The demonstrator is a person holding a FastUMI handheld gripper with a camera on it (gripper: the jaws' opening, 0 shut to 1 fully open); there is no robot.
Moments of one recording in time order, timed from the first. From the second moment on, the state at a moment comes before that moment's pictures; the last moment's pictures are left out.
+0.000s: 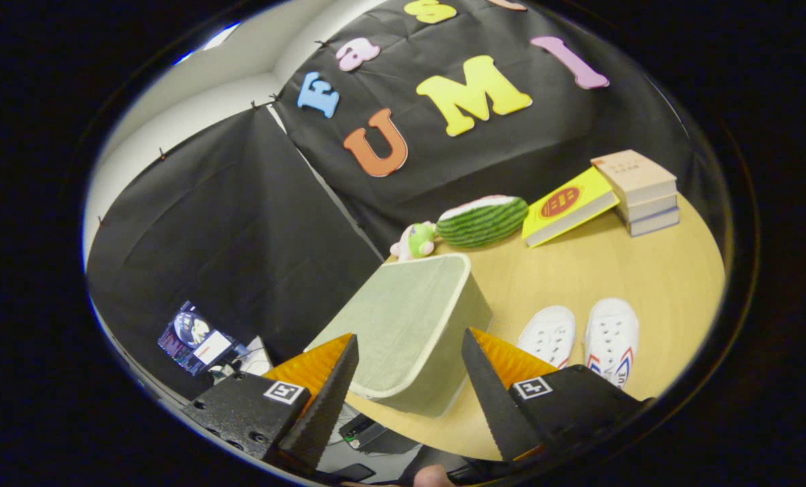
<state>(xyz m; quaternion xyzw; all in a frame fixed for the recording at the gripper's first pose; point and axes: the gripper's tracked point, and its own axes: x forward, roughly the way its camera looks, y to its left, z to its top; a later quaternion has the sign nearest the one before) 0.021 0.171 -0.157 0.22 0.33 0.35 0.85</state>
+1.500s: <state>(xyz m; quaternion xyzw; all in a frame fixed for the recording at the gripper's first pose) 0.031 0.256 -0.116 0.30 0.46 0.41 0.73</state>
